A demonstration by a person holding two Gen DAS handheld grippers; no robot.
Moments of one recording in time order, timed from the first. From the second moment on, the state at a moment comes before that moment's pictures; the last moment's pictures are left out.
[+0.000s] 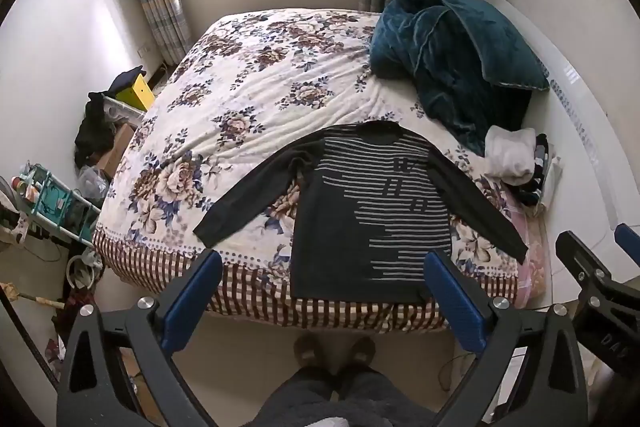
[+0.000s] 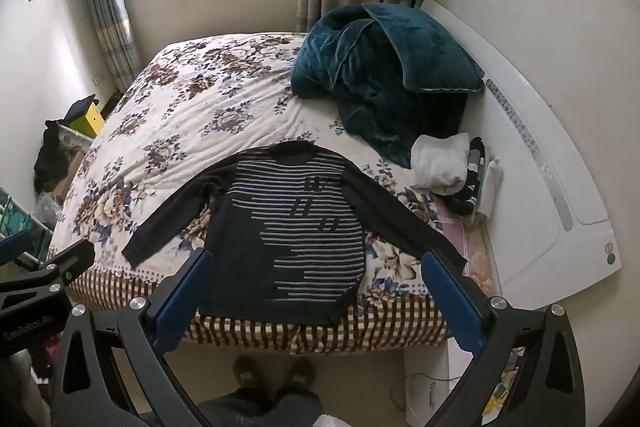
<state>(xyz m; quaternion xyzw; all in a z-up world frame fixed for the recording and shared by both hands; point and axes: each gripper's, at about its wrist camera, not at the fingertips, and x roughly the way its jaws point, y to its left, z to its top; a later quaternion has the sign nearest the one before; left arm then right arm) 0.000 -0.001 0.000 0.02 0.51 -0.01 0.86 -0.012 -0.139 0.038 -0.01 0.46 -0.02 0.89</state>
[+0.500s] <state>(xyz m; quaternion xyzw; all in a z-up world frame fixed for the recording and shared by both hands) 0.000 0.000 -0.002 0.00 0.51 -0.01 0.86 -0.018 -0.134 0.039 -0.02 0.46 -0.02 0.89</state>
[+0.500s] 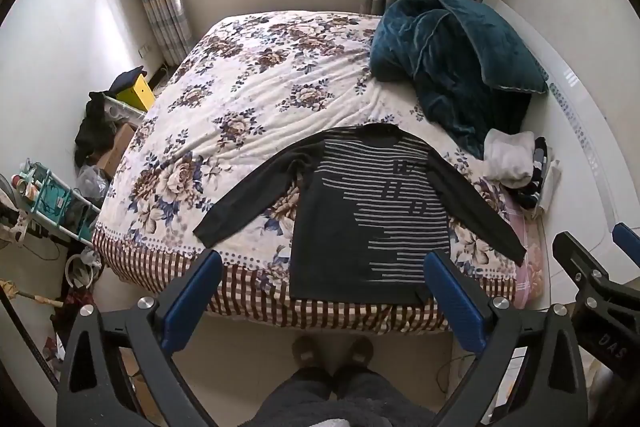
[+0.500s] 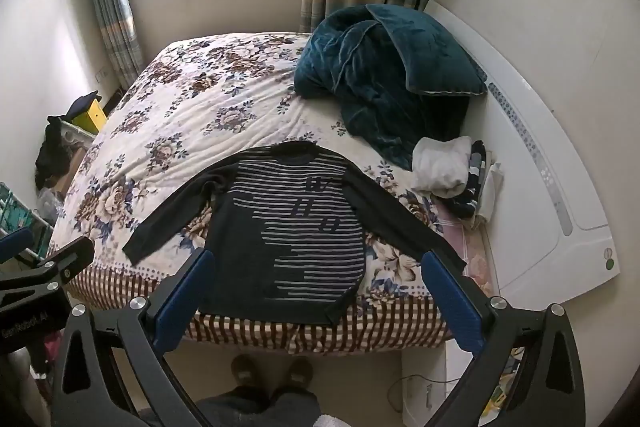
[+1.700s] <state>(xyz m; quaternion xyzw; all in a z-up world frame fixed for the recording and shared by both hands) 0.008 -0.001 0.027 0.00 0.50 -0.01 0.87 -0.021 -0.138 0.056 -0.02 0.45 -0.02 0.89</state>
